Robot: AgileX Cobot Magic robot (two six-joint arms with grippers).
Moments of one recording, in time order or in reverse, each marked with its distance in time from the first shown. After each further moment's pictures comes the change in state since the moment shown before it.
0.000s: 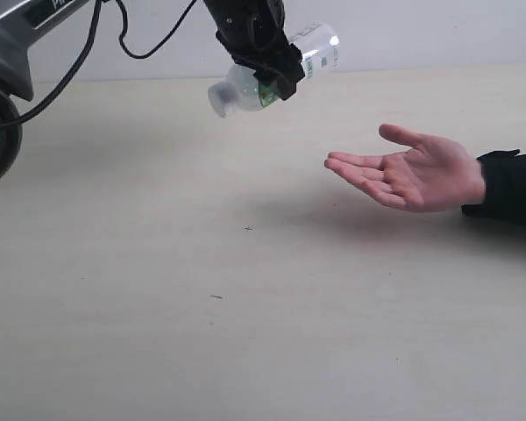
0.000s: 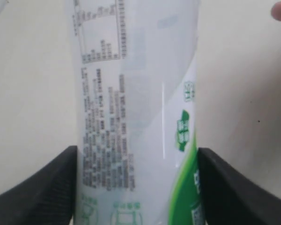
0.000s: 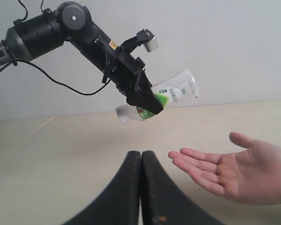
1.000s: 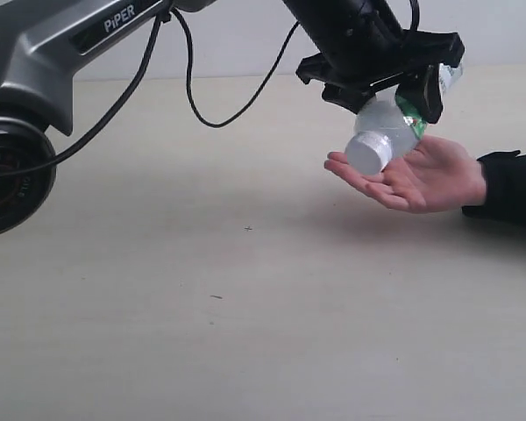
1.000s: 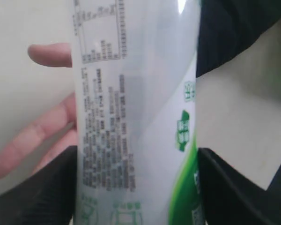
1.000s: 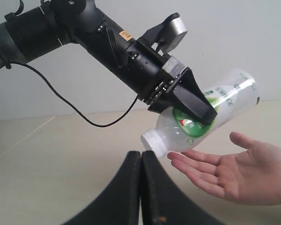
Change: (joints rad) left arm -0.158 -0.009 0.000 -0.386 0.005 -0.507; right arm 0.000 0.000 0.000 0.000 0.000 0.000
